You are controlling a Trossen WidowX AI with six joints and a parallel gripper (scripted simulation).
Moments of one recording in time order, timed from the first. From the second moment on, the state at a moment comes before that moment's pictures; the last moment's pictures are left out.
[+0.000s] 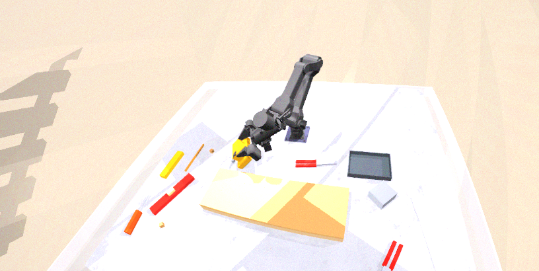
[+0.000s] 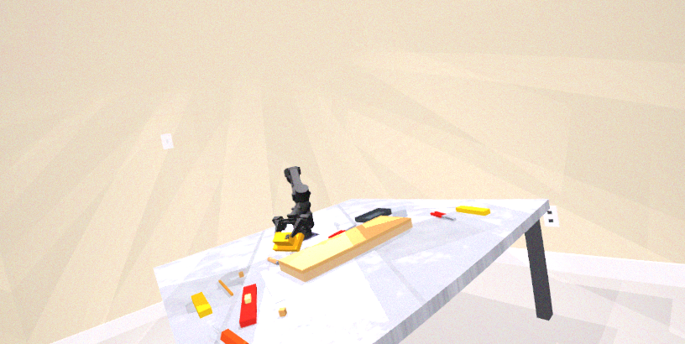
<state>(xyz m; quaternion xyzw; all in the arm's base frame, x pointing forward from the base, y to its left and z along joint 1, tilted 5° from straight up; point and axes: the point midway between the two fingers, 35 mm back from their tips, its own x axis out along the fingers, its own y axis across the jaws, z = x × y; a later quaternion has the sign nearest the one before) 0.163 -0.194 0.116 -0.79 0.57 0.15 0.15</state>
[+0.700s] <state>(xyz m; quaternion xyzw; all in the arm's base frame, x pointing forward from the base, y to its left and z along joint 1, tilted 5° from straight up) 0.161 -0.193 0.112 -0.79 0.57 0.14 0.15</state>
